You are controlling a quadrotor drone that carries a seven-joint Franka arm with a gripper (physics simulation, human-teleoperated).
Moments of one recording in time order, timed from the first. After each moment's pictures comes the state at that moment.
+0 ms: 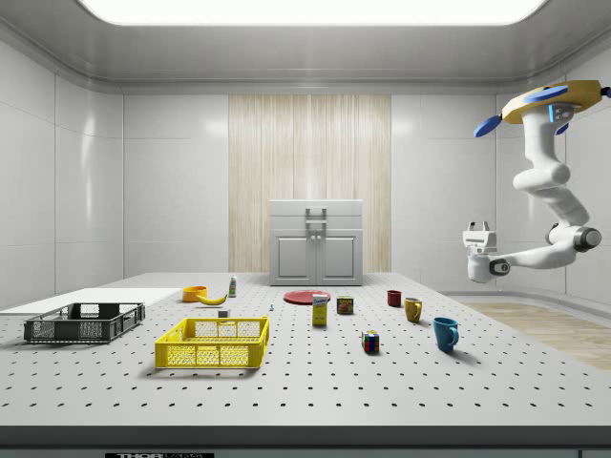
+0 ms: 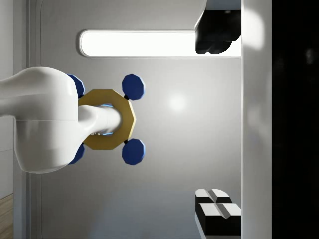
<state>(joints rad) 0.00 -0.73 0.00 -2.13 0.00 1.41 0.78</state>
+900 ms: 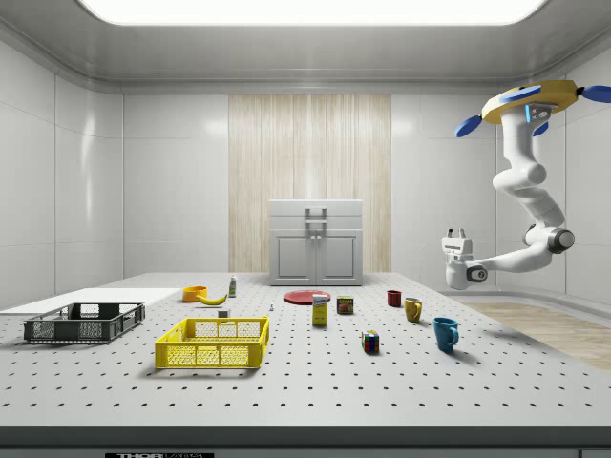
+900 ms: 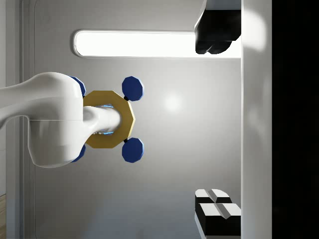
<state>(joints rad) -0.01 -0.70 0.00 -2.04 0.00 1.36 0.78</state>
